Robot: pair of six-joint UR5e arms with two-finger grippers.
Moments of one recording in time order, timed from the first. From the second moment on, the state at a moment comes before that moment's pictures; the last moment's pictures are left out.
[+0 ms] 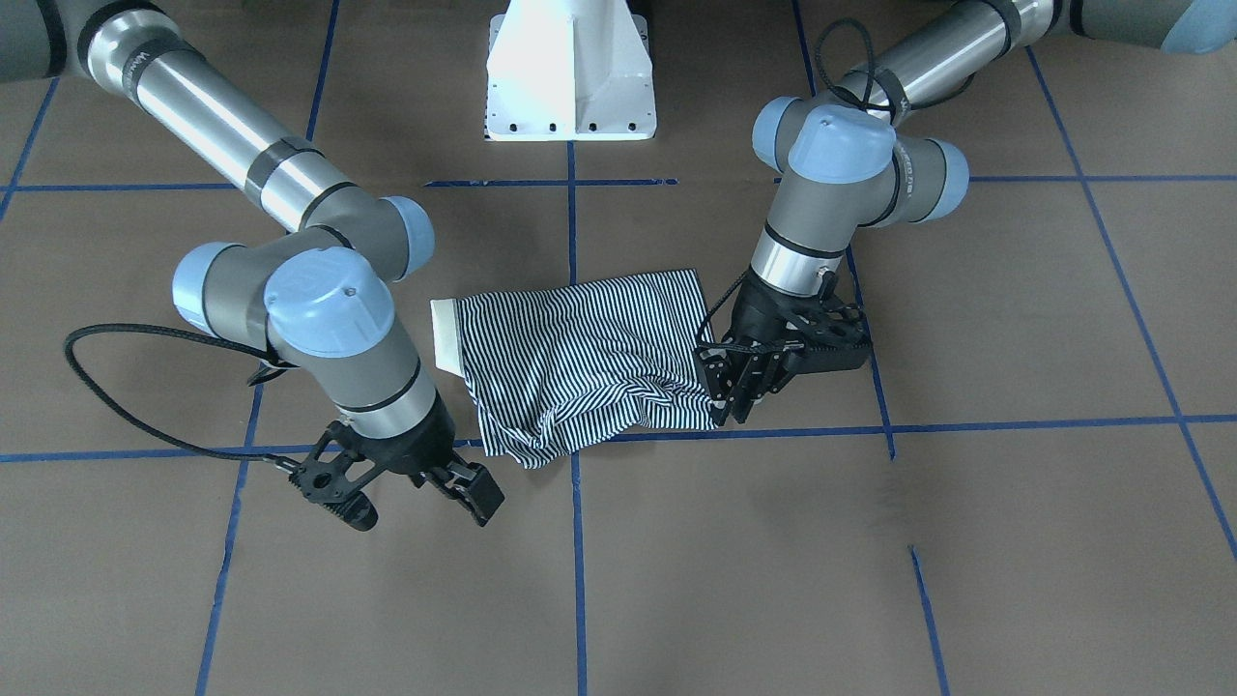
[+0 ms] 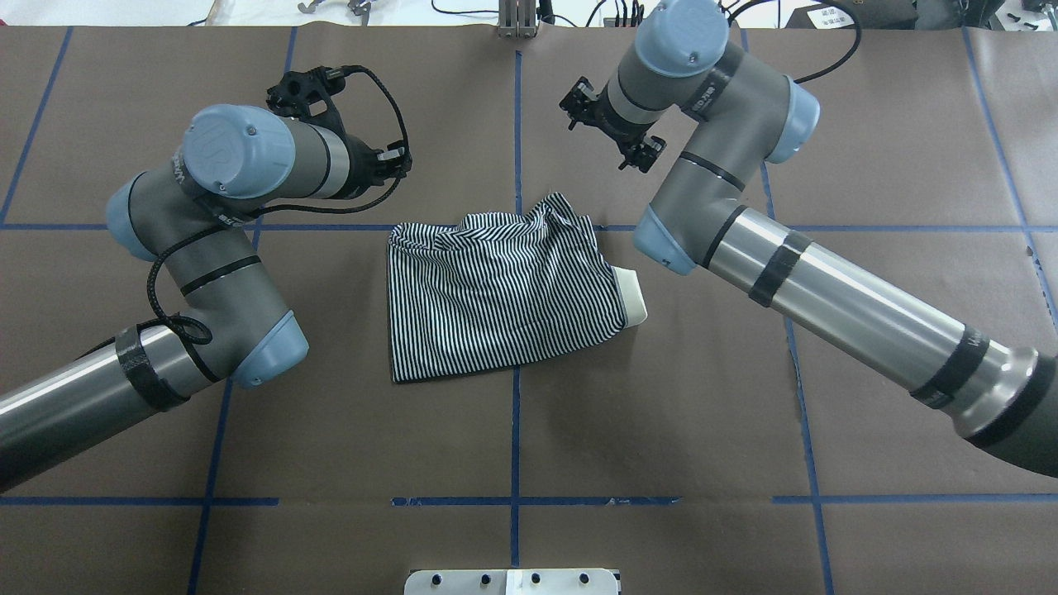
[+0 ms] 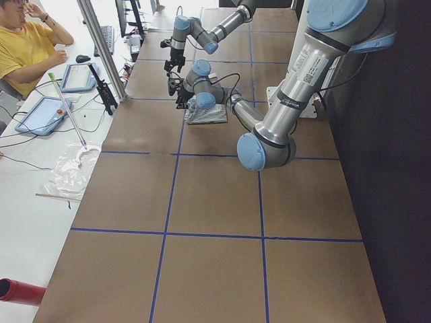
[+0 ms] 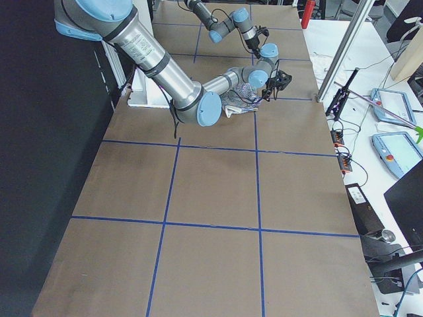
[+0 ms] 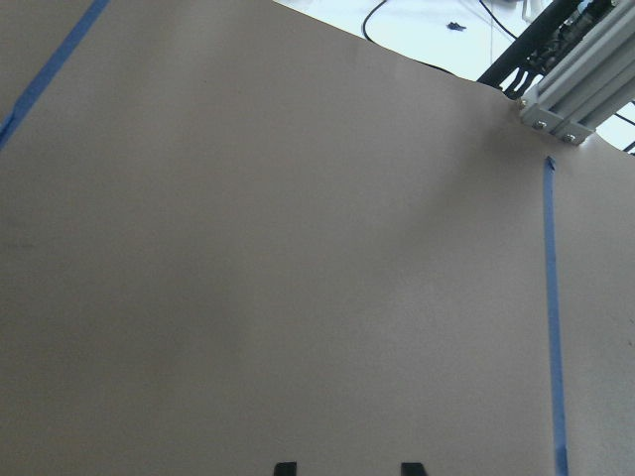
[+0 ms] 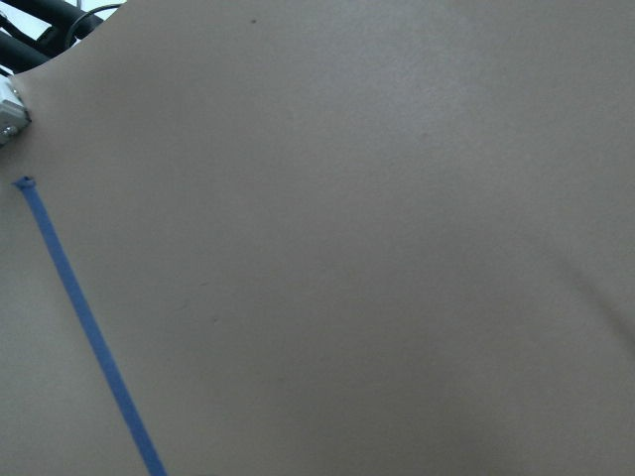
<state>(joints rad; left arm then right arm) -0.69 -2.17 -1.56 -2.07 -1.76 -1.44 0.82 -0.78 1.19 -1.09 1.96 1.63</state>
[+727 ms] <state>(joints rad) -0.55 -2.26 -1.45 -2.02 -1.93 -1.32 0.85 -0.86 1.27 -1.09 1.99 1.56</state>
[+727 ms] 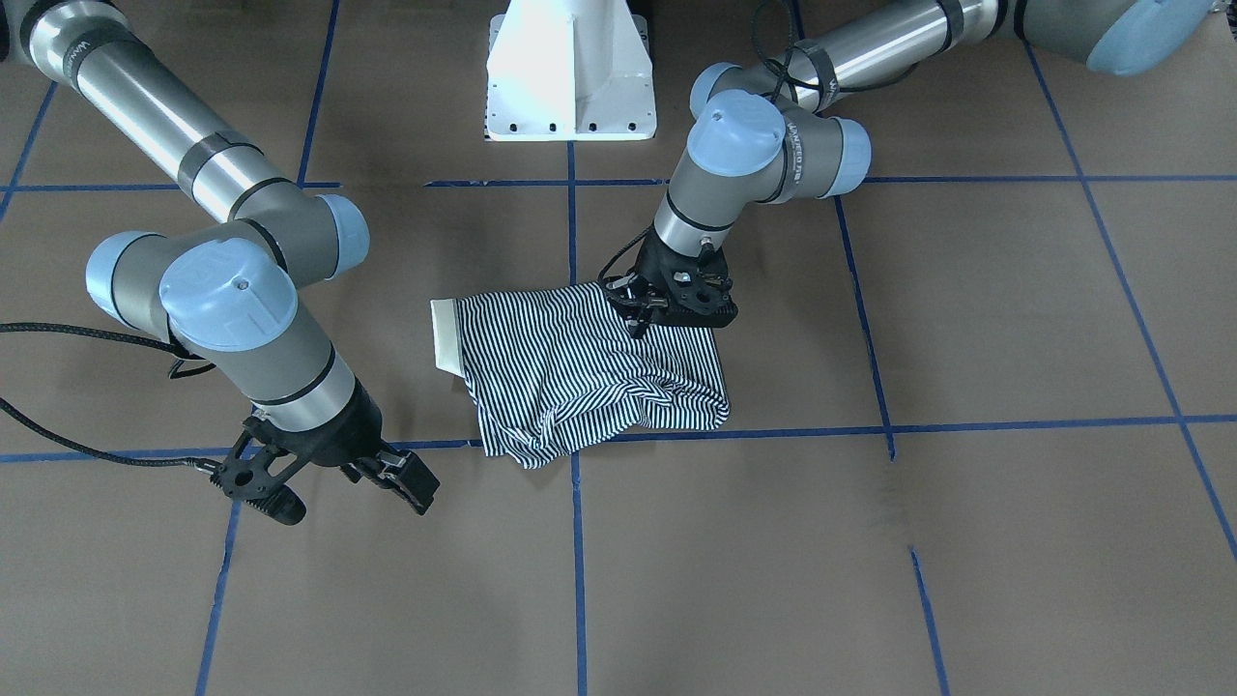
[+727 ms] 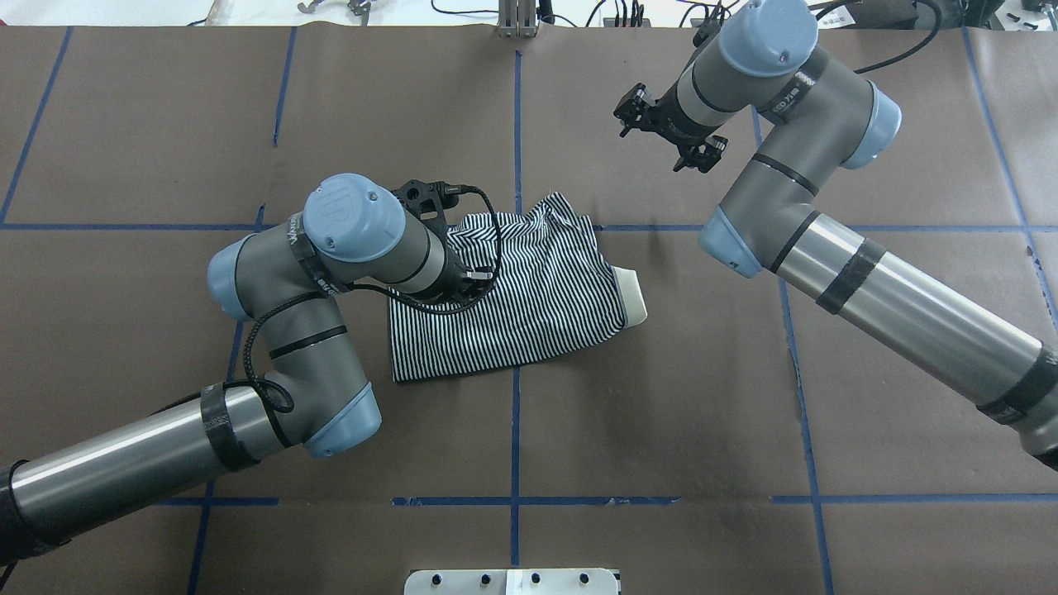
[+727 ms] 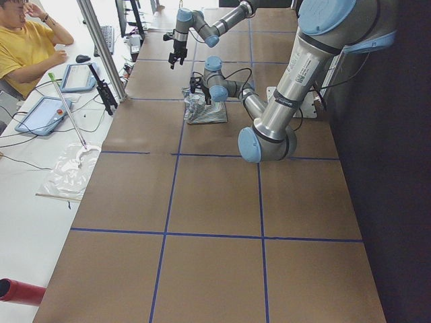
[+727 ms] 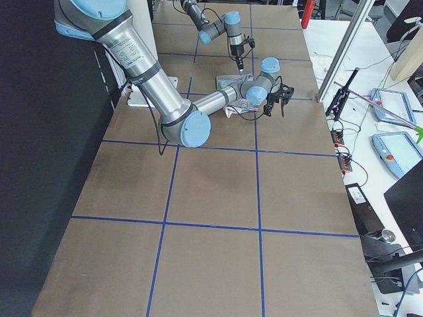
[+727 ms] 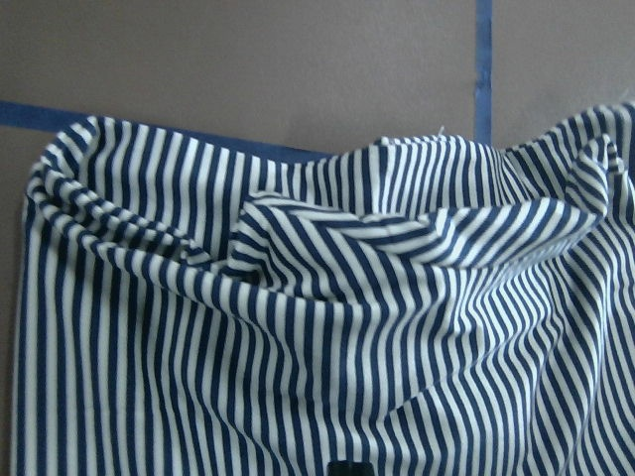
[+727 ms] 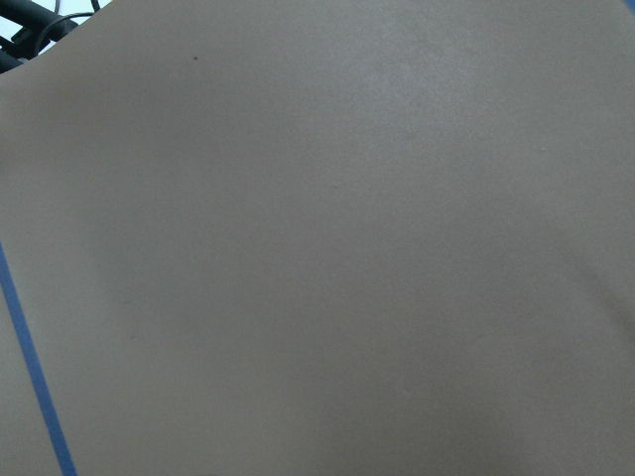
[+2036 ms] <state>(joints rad) -0.89 -2.32 -1.18 -2.24 -1.99 -1.05 0.90 -0.91 1.31 -1.10 2.05 1.54</state>
